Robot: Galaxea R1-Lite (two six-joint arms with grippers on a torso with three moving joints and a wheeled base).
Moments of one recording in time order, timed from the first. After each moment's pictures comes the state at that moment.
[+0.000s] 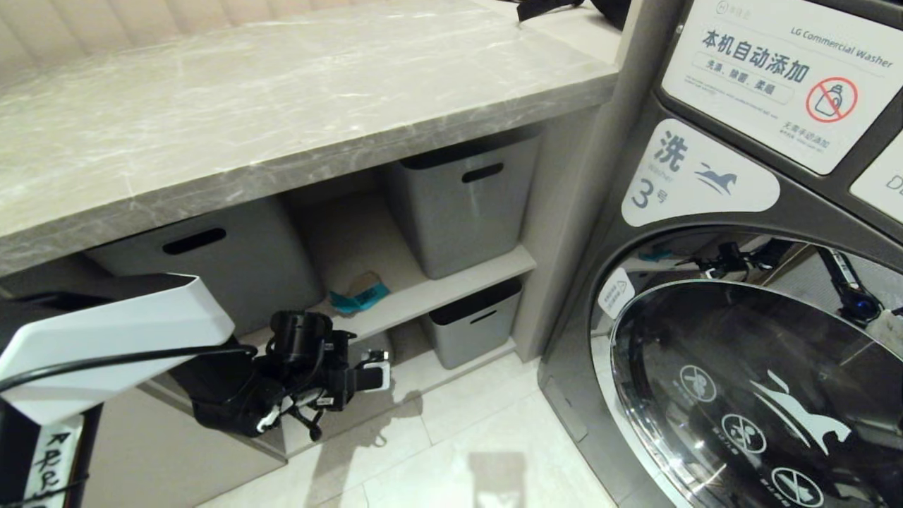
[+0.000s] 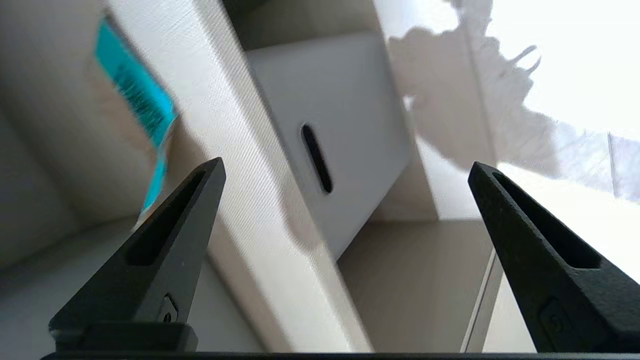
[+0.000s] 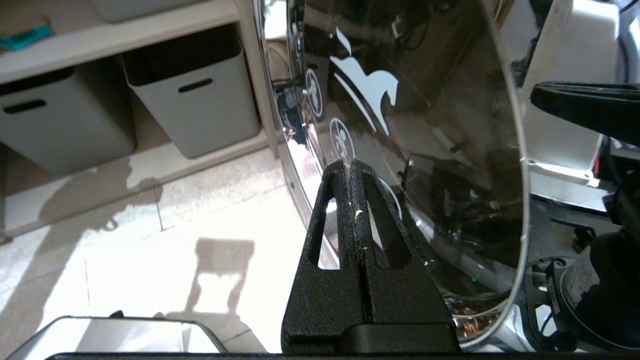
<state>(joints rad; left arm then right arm) -0.27 2.27 -0.88 -0.80 0.03 1.45 0.00 0.00 0.00 0.00 0.00 -0.01</state>
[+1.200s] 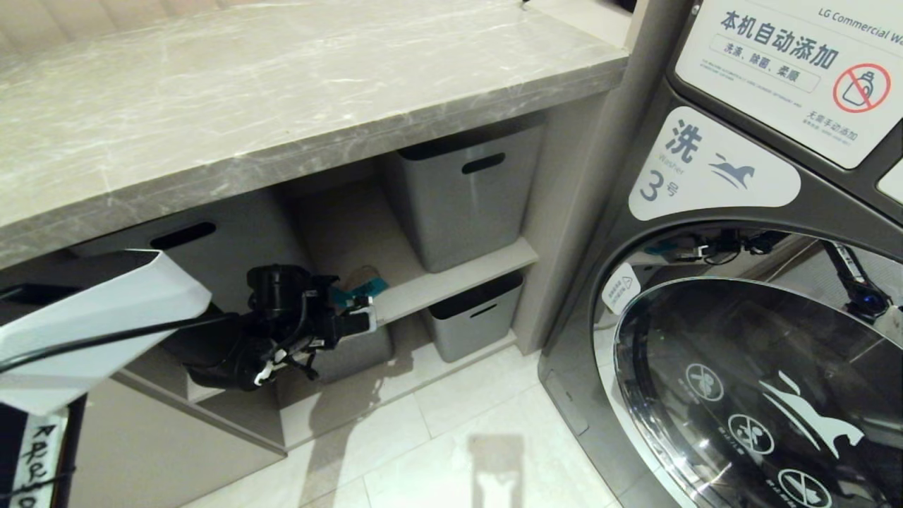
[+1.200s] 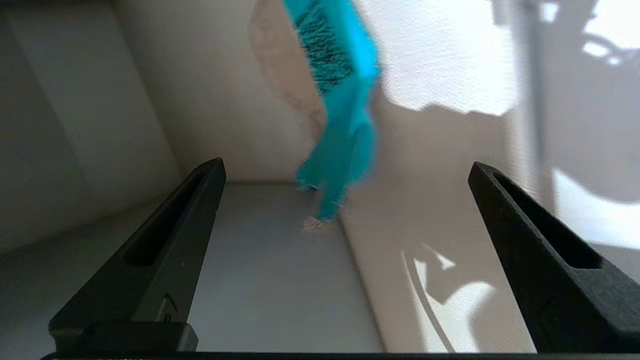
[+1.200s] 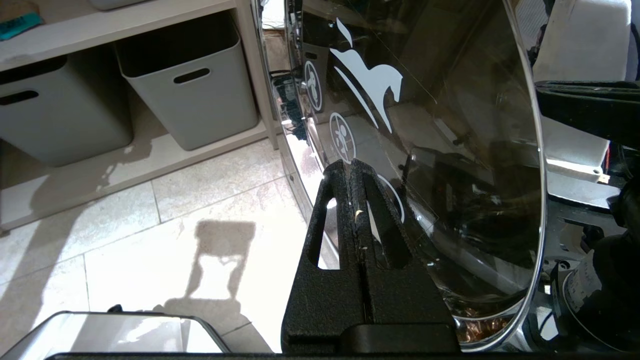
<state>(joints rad) -0.19 2.27 -1.10 -0.84 0.05 1.50 0.00 0.00 0.00 0.00 0.00 -0.01</state>
